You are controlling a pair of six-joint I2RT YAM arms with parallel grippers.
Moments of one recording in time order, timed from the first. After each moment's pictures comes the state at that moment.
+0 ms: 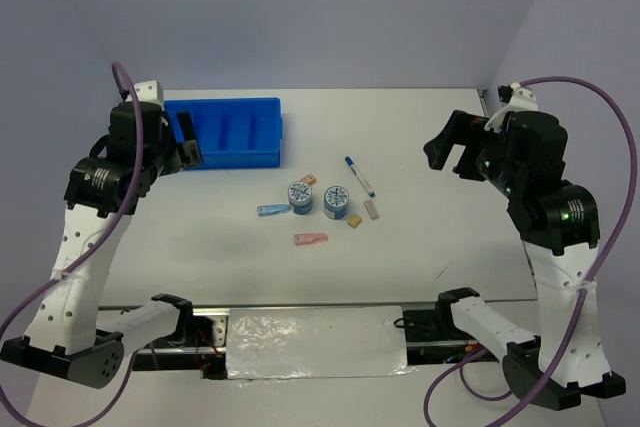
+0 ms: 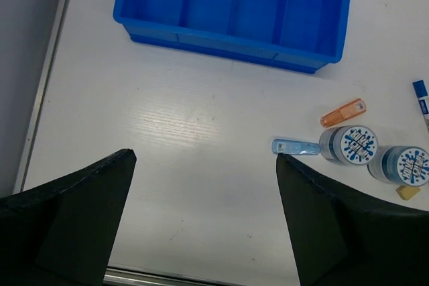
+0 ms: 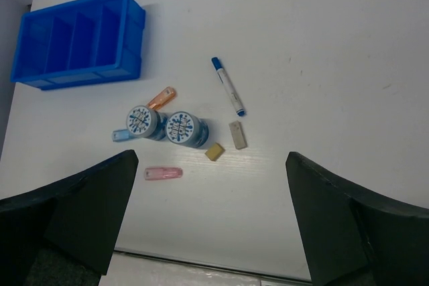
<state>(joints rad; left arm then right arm) -0.22 1.09 1.50 -1.04 -0.32 -0.33 0.17 0.95 1.58 -1.05 -0.01 0.36</state>
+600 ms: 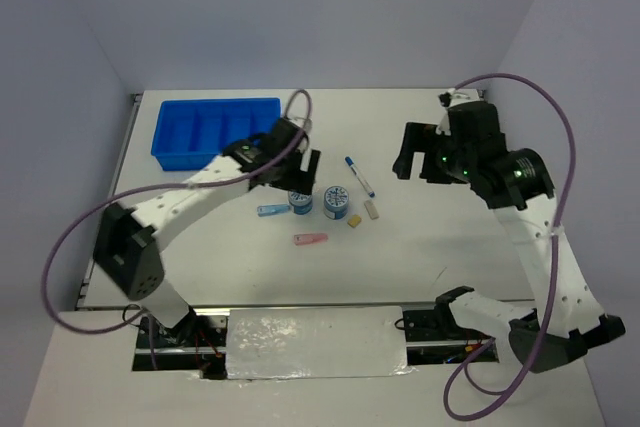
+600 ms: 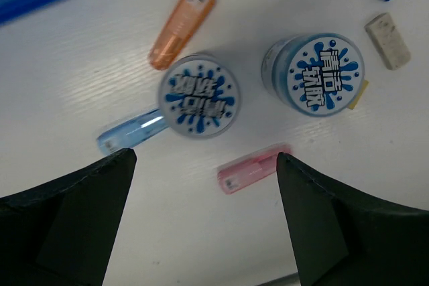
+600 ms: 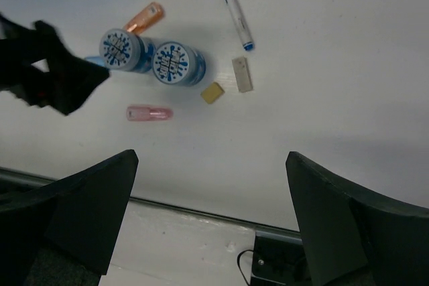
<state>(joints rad) -0.65 1.54 1.39 -0.73 -0.17 -0.36 0.34 1.08 1.53 -1.13 0.03 0.38</state>
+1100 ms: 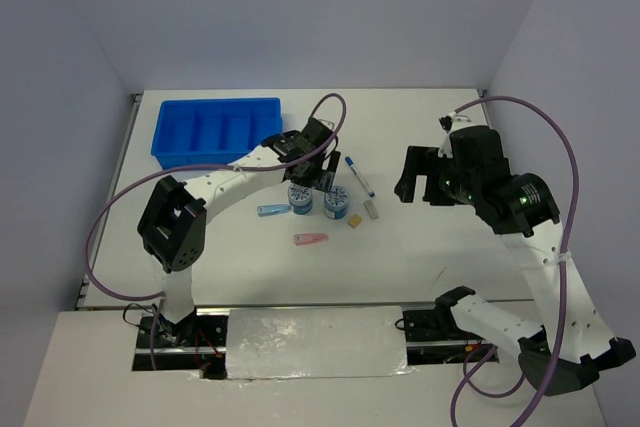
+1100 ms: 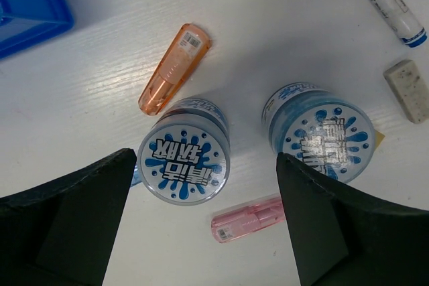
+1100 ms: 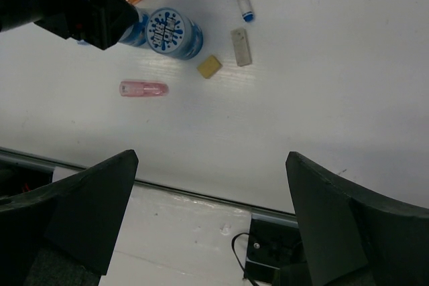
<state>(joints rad) -0.72 1.88 1.57 -0.69 -0.25 -0.38 0.40 0.98 1.39 -1.15 0.03 0.40</state>
